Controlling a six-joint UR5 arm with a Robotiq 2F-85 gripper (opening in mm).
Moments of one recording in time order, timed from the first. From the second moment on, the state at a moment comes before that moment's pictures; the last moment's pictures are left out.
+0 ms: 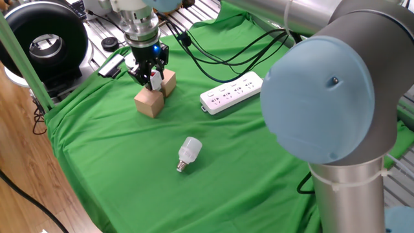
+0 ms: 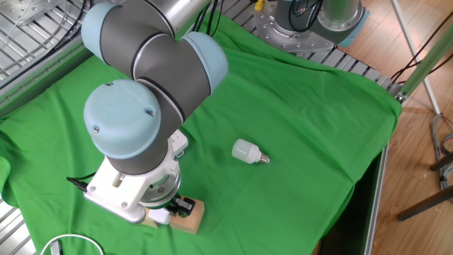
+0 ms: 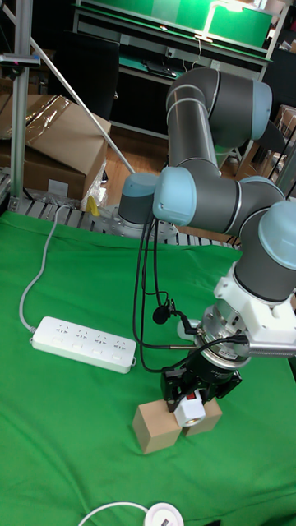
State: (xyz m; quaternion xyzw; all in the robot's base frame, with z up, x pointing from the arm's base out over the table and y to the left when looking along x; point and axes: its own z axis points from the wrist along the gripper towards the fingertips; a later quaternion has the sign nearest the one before) arm 0.689 0.113 0.060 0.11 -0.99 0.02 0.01
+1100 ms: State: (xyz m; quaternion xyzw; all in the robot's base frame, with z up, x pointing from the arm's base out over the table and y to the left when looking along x) arm 0.691 0.124 0.076 0.12 -0.99 0.00 0.00
